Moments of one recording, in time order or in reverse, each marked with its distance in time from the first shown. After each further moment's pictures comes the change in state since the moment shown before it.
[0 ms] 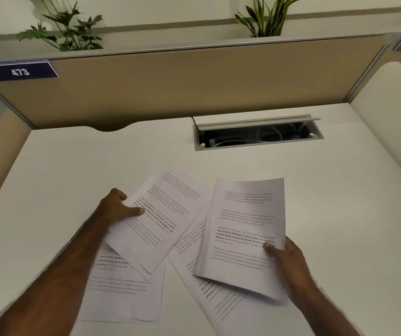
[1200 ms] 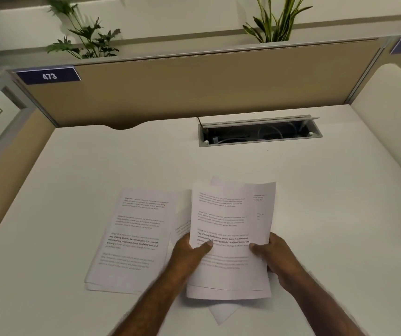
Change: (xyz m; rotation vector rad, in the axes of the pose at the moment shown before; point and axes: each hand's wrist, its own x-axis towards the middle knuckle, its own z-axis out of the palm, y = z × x) left_hand -0.211 0.052 0.160 -0.663 -0.205 0.096; right_hand -0.025 -0.004 -0.004 -0.080 -0.294 0.084
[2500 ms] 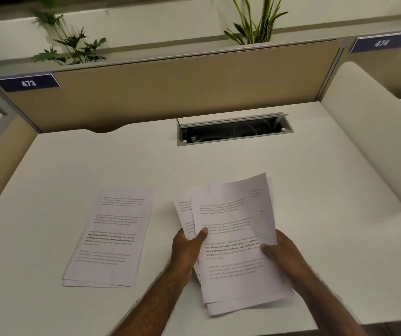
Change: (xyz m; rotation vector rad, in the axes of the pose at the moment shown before) left_hand -0.011 -0.001 0.086 -0.286 0.140 -0.075; right_hand -0.034 0.022 -0.091 -0.171 0.097 -0.077
